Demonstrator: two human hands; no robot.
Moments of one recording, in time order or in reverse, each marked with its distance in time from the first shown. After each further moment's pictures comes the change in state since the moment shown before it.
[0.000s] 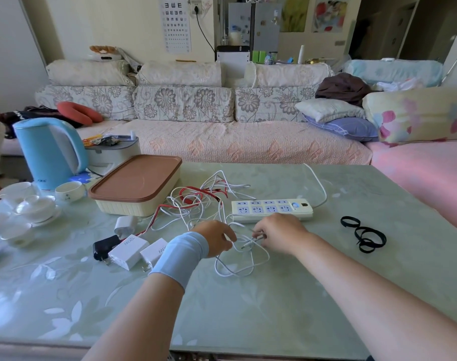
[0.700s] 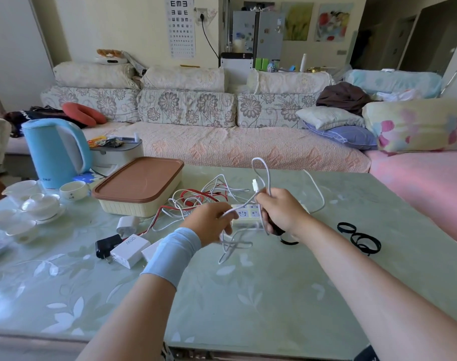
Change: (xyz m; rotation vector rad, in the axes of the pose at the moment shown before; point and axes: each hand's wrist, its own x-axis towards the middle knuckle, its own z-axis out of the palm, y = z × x) left_hand -0.015 0.003 -0.022 -0.317 0.313 0.204; right_hand -0.012 -0.022 -0.059 1.173 0.181 0.210
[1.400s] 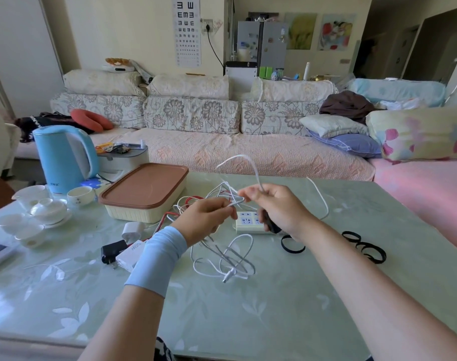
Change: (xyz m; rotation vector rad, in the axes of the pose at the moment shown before) left_hand -0.012 0.006 -0.031 -0.466 -0.031 0.094; right_hand -0.014 -0.036 0.004 0.056 -0.087 -0.197
